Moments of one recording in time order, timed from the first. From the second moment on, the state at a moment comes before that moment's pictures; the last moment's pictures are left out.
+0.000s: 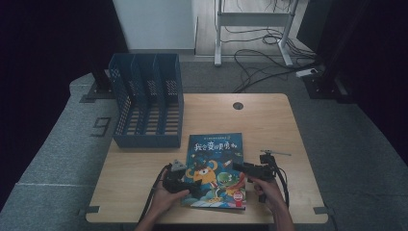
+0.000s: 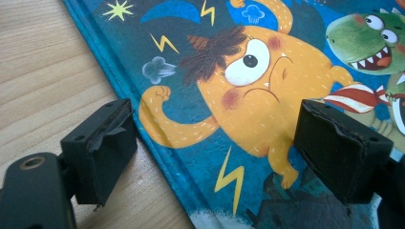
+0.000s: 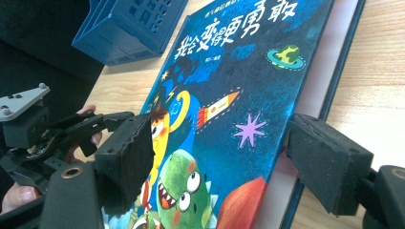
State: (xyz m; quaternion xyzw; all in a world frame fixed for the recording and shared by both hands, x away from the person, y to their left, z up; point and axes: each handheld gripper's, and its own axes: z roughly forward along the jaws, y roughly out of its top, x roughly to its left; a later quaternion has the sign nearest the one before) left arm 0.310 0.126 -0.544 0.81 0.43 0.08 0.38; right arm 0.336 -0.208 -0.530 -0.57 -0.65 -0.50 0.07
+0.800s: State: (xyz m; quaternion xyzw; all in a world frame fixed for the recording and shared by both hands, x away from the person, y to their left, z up) left arm 0.310 0.127 -0.544 0.81 0.43 0.07 0.39; right arm 0.345 -0.181 -0.540 -0.54 -0.70 -0.47 -0.01
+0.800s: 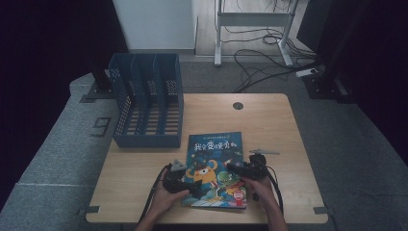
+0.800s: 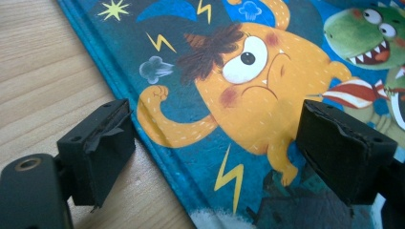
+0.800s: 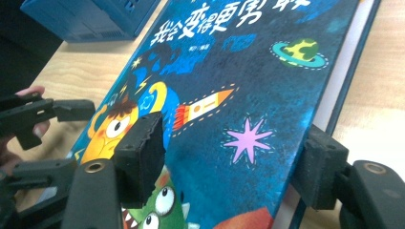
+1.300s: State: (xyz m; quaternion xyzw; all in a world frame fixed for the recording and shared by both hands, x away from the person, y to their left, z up) left arm 0.310 0.127 -0.544 0.81 0.43 0.07 0.39; right arm 0.354 -0.183 -0.540 -0.53 -0.70 -0.48 -0.03
